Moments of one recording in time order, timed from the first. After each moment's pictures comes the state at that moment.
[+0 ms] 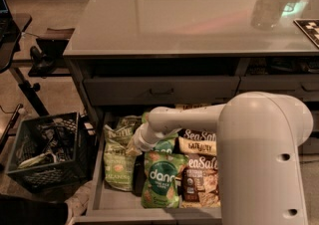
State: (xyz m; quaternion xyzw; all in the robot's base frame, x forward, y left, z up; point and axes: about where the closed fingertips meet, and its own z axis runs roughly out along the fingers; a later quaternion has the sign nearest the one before) arm 0.586 0.110 0.447 -0.63 0.71 0.21 0.22
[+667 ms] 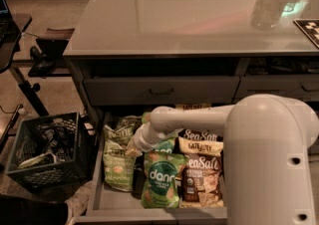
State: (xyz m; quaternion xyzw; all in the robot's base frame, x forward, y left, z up) arm 0.579 0.111 0.455 -0.64 0.70 0.23 0.22
